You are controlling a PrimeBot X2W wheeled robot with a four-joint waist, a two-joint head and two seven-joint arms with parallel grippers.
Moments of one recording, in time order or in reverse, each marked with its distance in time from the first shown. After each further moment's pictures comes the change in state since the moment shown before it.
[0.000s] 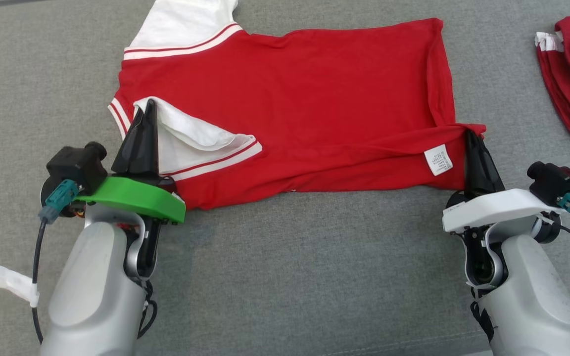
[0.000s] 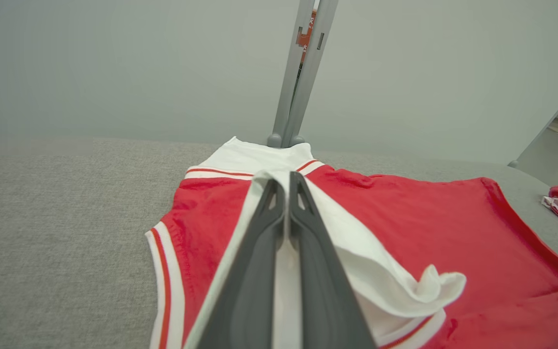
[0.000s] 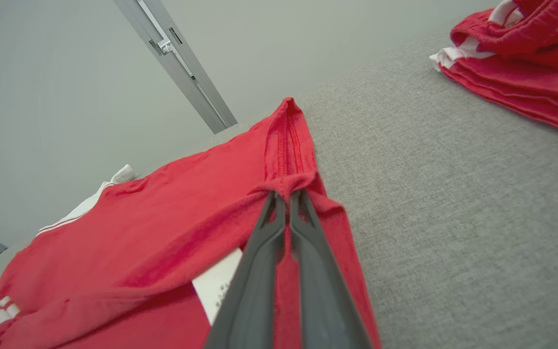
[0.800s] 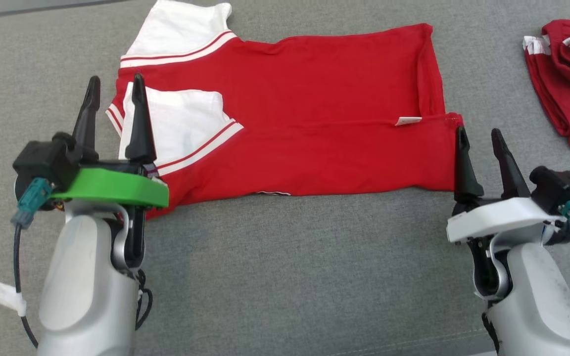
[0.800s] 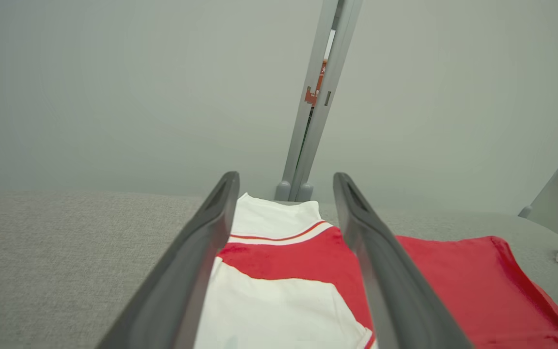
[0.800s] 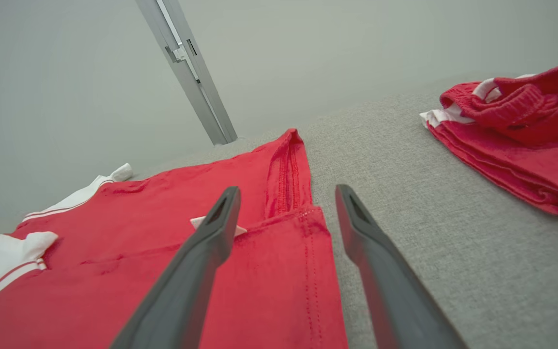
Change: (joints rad) left arm -0.025 -0.060 0.144 -0.049 0.097 -0.016 -0.019; right arm 0.039 0.000 -0.019 -0.089 -0.153 0.000 0.000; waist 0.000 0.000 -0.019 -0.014
